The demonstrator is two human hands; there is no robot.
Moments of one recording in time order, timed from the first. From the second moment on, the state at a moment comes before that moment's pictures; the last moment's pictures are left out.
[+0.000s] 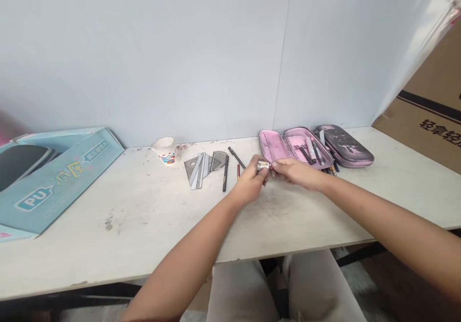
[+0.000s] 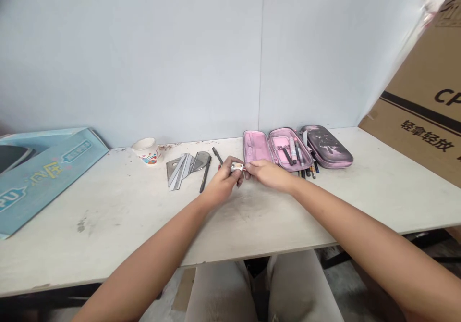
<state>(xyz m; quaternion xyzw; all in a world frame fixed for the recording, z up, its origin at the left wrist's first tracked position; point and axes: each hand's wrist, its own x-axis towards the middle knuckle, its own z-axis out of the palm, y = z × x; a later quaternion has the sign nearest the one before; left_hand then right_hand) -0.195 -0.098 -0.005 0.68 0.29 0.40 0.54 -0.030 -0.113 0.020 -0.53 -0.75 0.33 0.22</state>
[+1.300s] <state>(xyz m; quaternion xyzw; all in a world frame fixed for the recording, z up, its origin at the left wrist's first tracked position) -0.203 -0.091 -0.007 0.62 0.29 0.44 0.58 -0.045 -0.106 0.018 -0.55 -0.77 0.19 0.25</state>
